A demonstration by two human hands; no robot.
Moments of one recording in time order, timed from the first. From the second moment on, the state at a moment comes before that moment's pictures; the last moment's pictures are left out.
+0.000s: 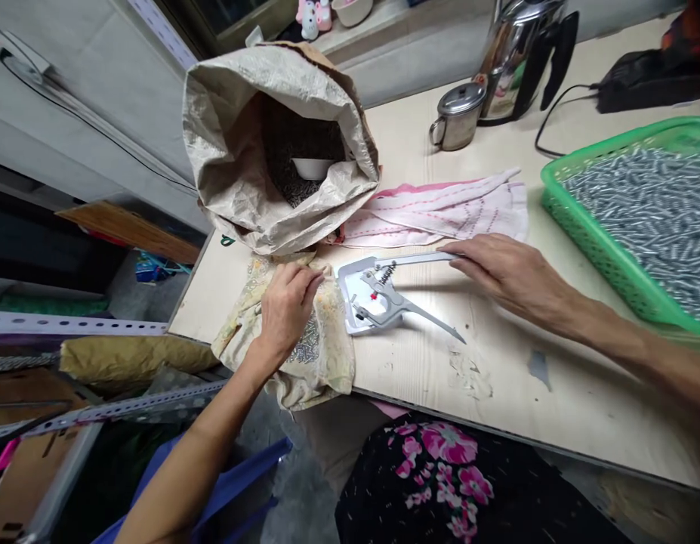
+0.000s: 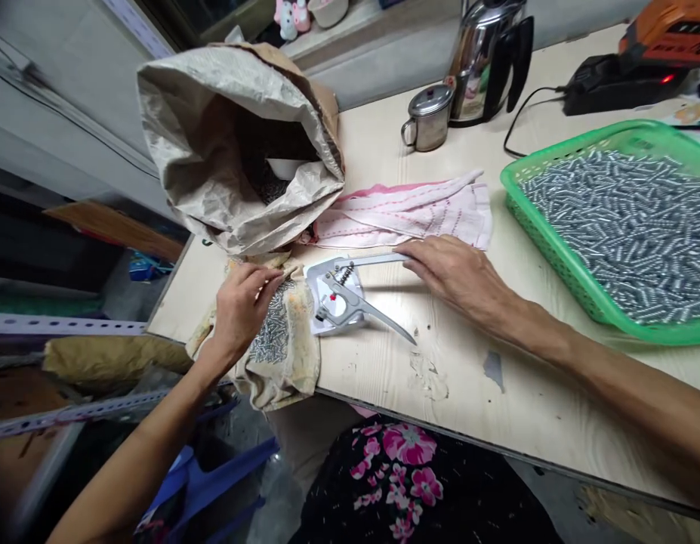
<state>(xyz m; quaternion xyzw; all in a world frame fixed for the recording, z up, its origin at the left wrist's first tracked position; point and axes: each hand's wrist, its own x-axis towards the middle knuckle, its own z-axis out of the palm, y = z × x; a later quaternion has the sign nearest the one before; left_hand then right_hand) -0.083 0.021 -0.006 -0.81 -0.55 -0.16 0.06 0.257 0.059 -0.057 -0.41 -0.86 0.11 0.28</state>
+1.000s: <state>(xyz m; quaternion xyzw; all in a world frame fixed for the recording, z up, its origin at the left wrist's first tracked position) -0.096 -0.017 -0.042 -0.64 -0.76 -0.13 -0.07 0.316 -0.011 -0.117 -0.40 -0.90 0.08 0.18</state>
